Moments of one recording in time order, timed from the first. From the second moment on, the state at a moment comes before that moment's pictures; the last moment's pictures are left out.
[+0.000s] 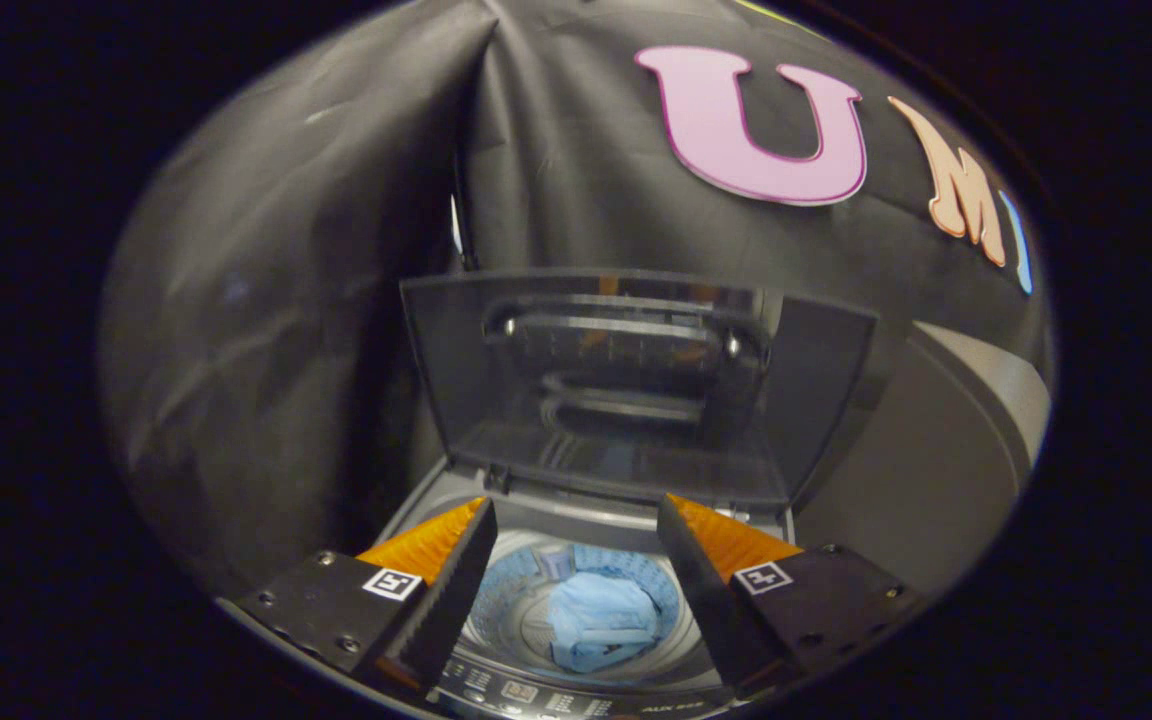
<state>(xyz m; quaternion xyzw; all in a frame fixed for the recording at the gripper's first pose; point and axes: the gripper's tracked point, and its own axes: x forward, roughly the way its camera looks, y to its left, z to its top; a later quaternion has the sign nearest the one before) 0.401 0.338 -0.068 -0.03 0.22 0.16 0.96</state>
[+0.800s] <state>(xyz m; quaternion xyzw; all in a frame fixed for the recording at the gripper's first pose) 0.539 0.362 0.036 -0.01 0.00 0.09 1.00</state>
